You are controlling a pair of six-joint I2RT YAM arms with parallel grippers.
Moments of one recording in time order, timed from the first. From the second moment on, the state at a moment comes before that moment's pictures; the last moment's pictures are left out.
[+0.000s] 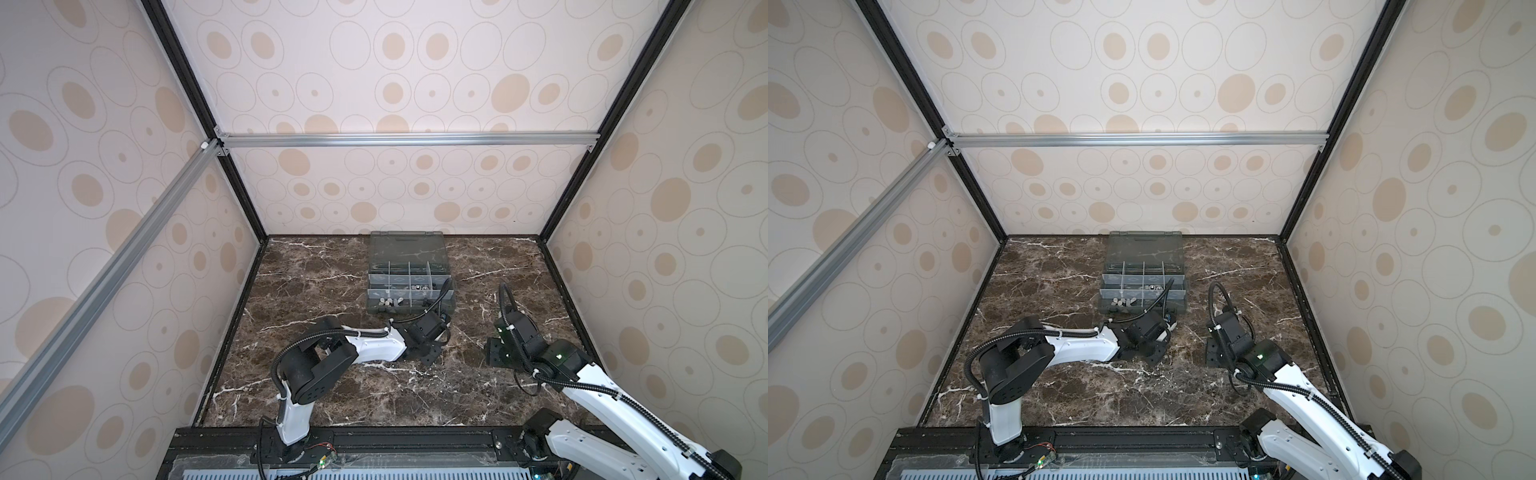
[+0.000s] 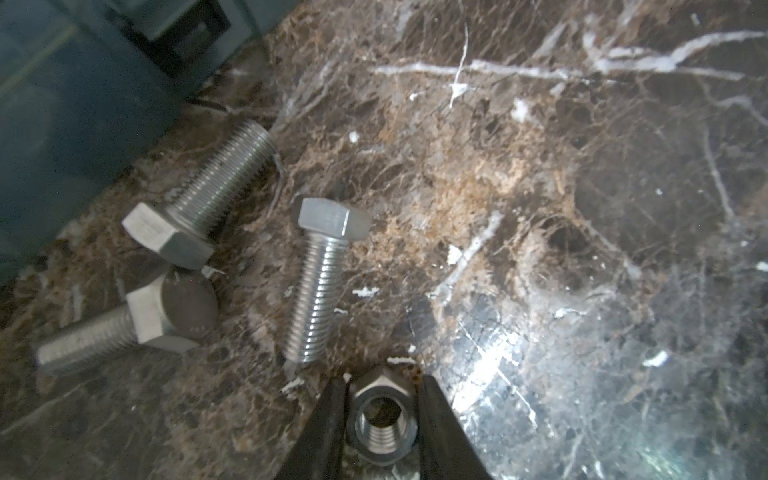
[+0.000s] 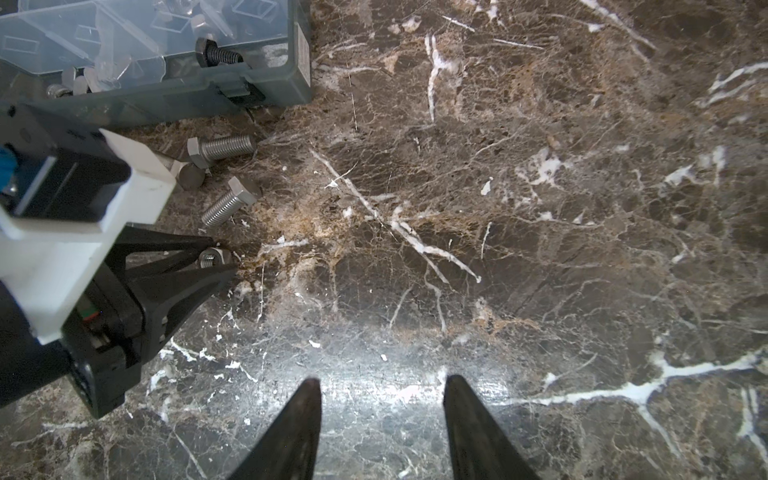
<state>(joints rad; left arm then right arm) -0.99 1.91 1.12 -0.20 -0.07 -0.16 0.57 0.85 0.73 -0.92 0.22 0.62</state>
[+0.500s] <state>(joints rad) -0.99 1.83 1.08 -0.17 -0.06 -0.23 0.57 0.85 0.72 -0.92 0.22 0.62</state>
